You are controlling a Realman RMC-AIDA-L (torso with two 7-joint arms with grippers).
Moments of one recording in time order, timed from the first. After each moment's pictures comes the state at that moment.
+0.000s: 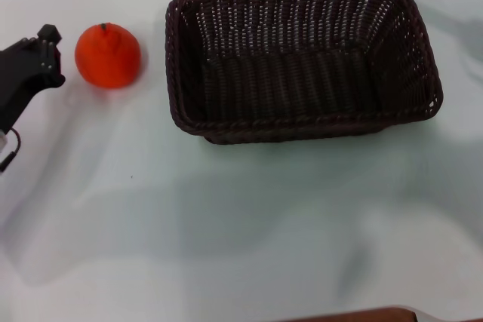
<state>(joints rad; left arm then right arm) -0.31 -2.14 -1.86 -0.38 0.64 -1.01 2.47 0.36 2.08 -0.33 -1.08 1.08 1.56 2.43</state>
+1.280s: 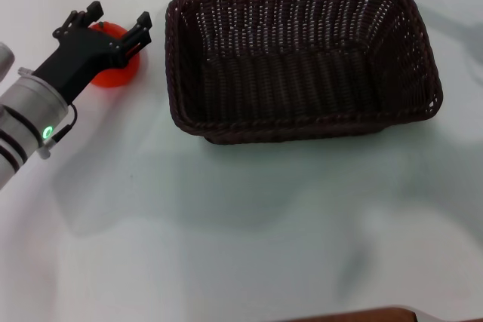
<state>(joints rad) -0.44 -2.17 -1.77 -0.36 0.64 -0.89 2.47 0.35 2.07 -0.32 -1.06 1.07 1.56 2.40</state>
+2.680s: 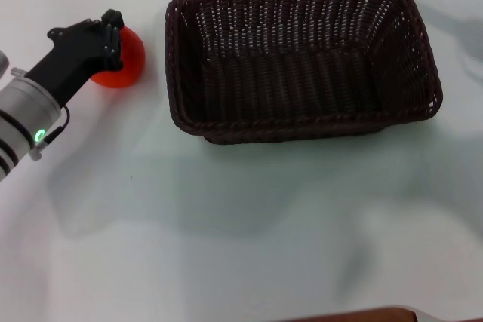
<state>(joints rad) -0.41 -2.16 -1.75 -0.40 0.65 -0.89 2.48 0.37 2.07 -0.31 -1.03 1.08 1.56 2.40</state>
